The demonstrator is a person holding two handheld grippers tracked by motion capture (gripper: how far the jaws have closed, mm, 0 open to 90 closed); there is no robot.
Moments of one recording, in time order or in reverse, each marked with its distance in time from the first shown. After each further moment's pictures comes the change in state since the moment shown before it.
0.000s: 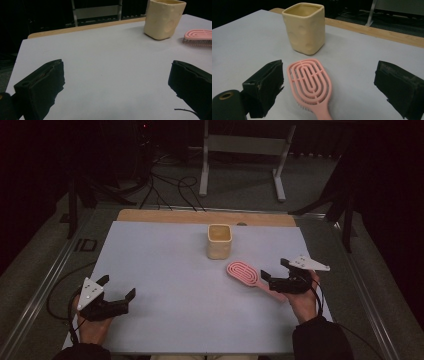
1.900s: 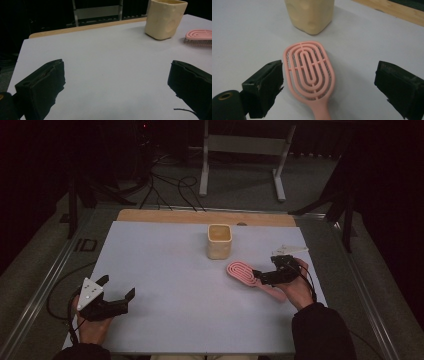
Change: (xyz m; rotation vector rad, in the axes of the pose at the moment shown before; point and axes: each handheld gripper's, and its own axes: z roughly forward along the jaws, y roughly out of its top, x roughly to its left) left arm 0.001 -0.001 0.000 -0.004 0.005 -0.005; right arm -0.004 0.020 0.039 0.264 0.055 -0.083
